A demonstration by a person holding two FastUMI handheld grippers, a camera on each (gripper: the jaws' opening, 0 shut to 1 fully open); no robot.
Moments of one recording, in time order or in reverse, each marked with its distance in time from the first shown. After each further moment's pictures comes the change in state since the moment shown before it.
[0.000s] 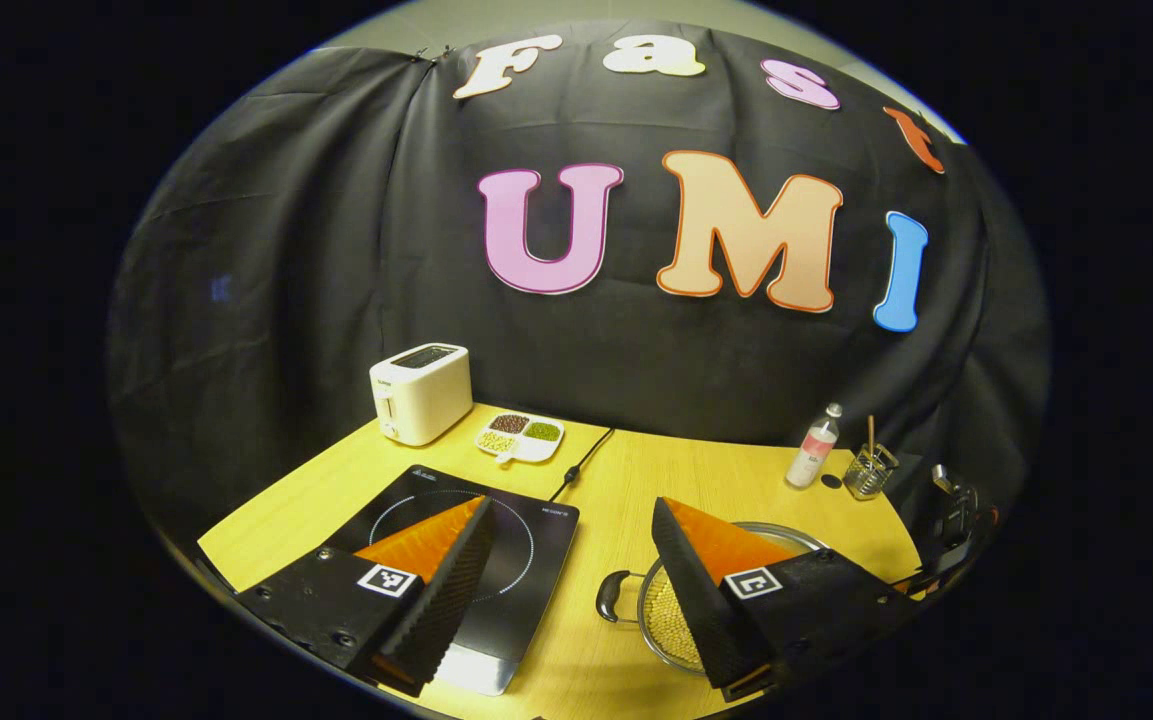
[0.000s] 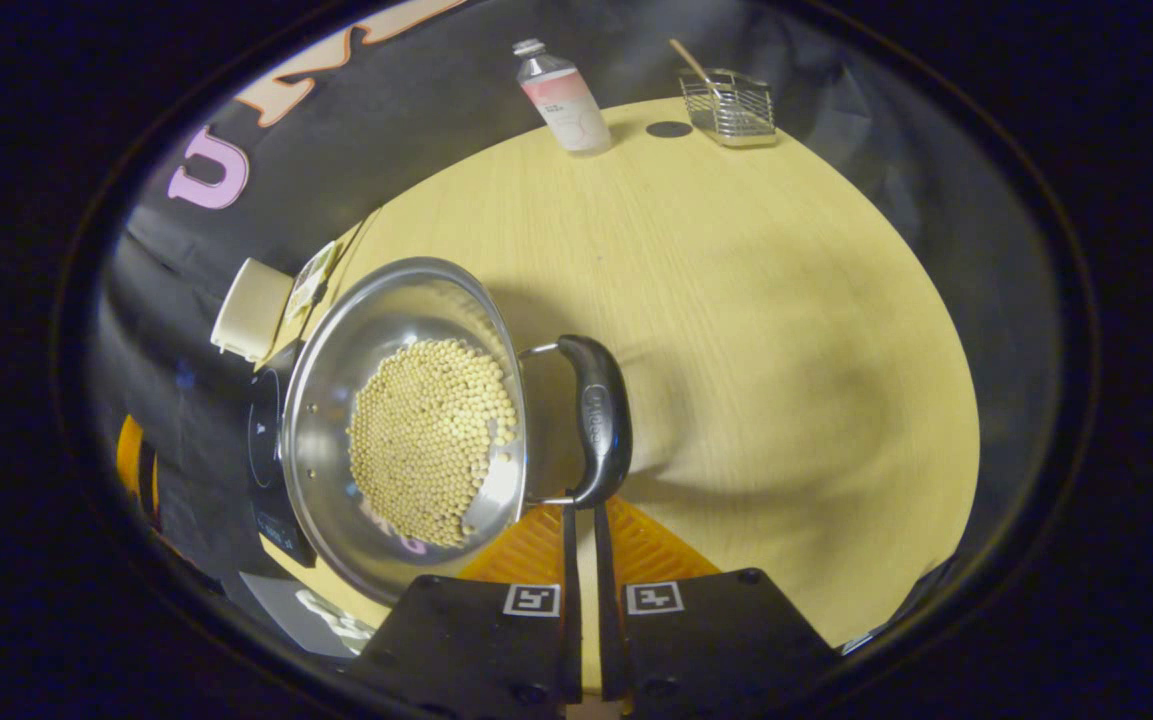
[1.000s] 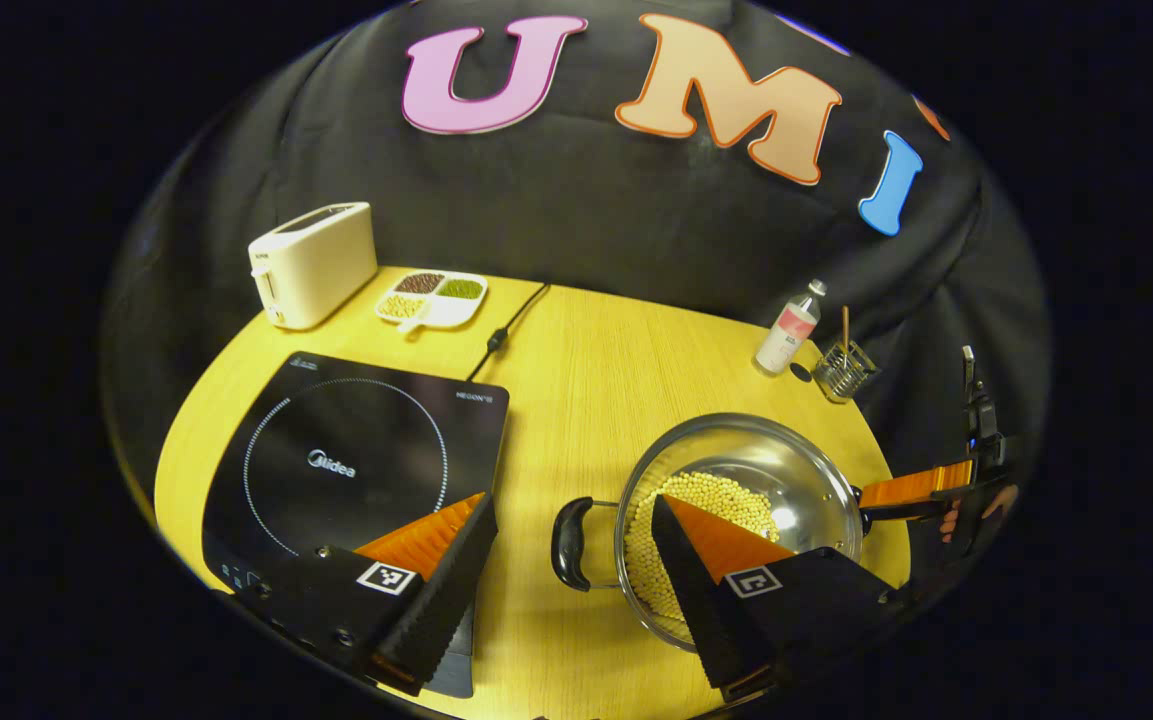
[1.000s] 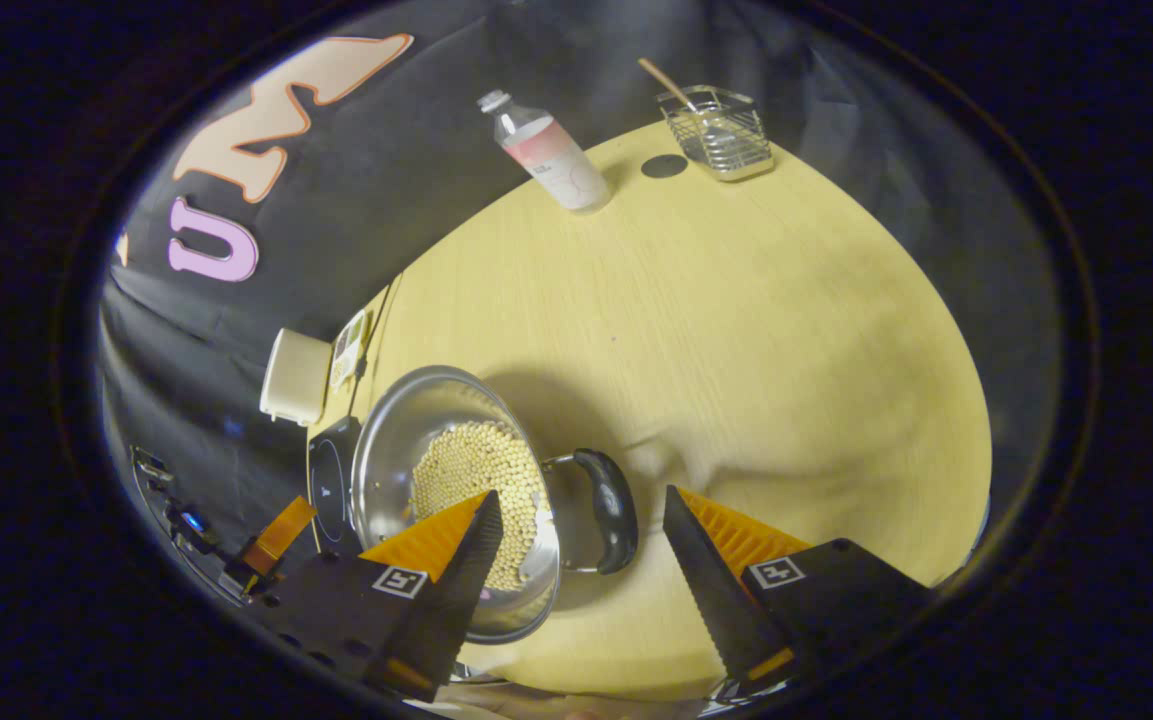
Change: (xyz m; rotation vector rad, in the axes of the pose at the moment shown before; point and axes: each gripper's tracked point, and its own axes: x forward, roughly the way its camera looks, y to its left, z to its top) left arm 0.068 -0.032 -0.121 -0.029 0.451 -0.231; right arm -0.008 0.010 0.062 0.108 -0.039 0.130
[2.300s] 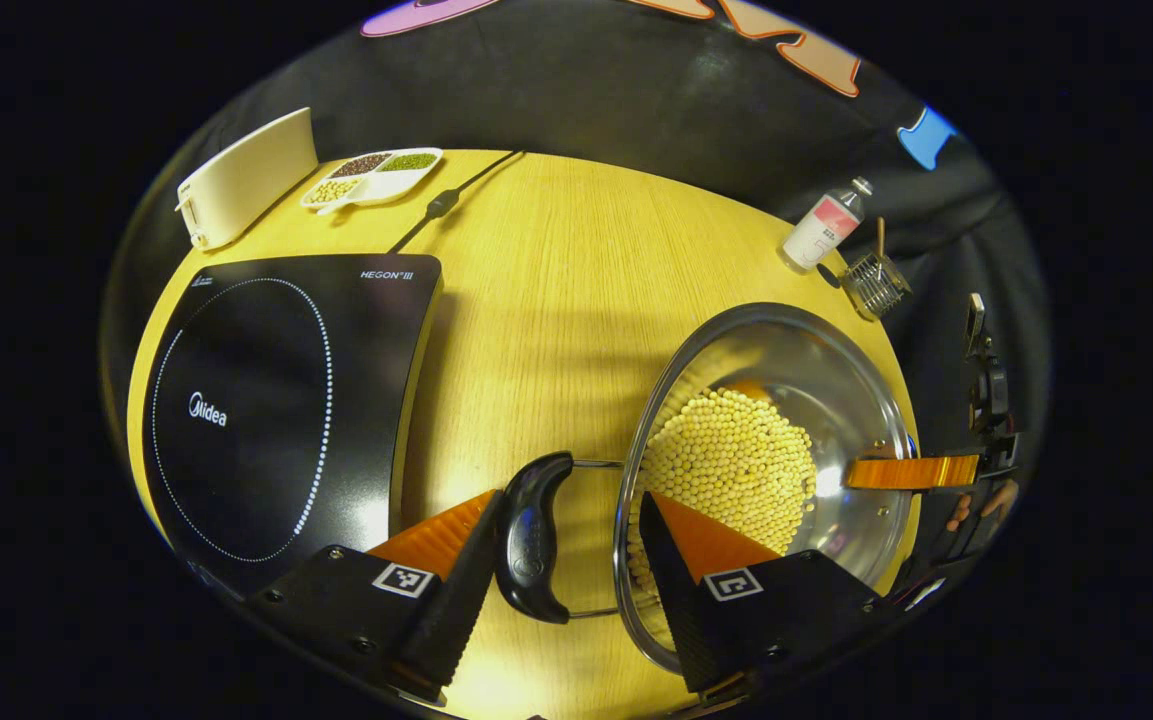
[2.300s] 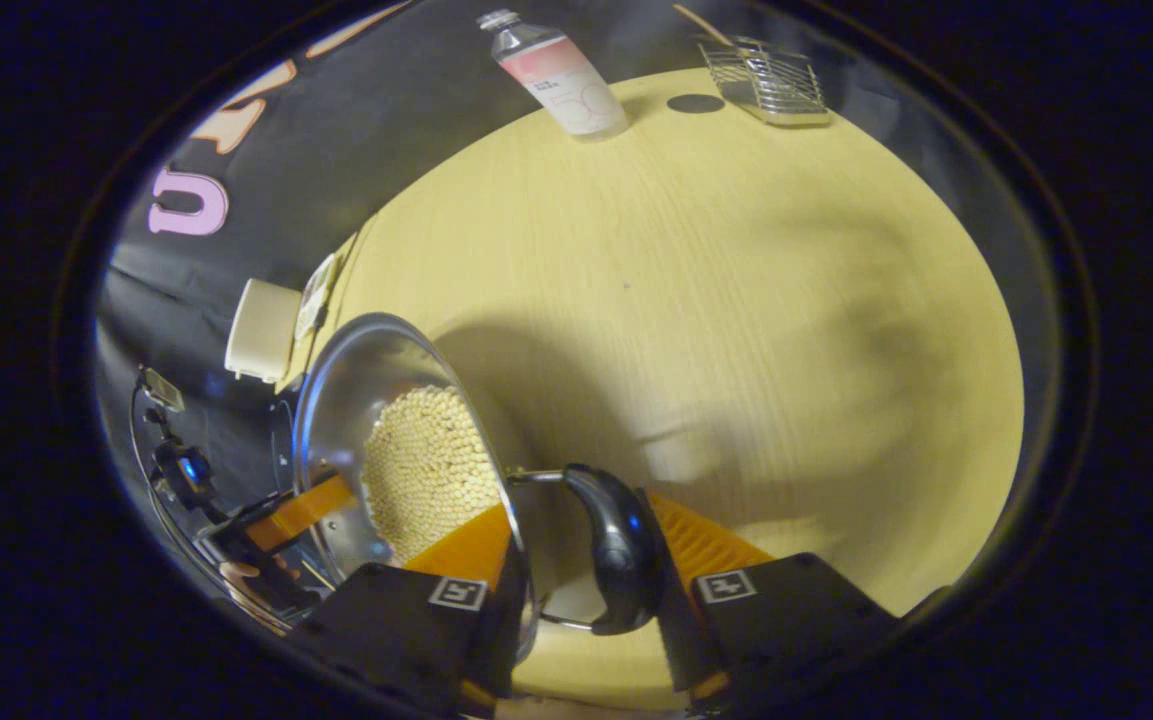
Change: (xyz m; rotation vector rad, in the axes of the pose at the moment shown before) left arm 0.074 -0.009 -0.066 0.001 0.322 -0.024; right arm 0.056 -0.006 -0.018 -0.059 0.152 -0.031
